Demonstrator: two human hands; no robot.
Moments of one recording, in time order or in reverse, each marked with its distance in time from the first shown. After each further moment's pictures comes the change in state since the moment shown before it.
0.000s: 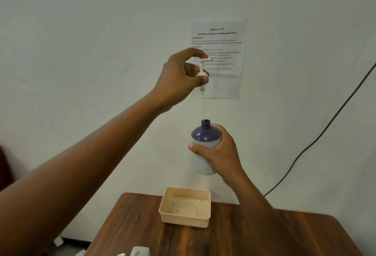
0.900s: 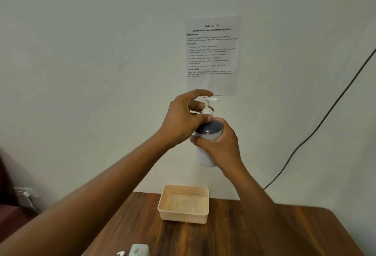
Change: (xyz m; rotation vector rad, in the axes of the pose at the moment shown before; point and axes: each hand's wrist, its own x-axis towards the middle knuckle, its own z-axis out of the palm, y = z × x) left_hand -0.056 -0.045 0.050 -0.077 -0.051 -0.073; right_hand 0.010 0.004 -0.005 -0.116 0.106 -0.005
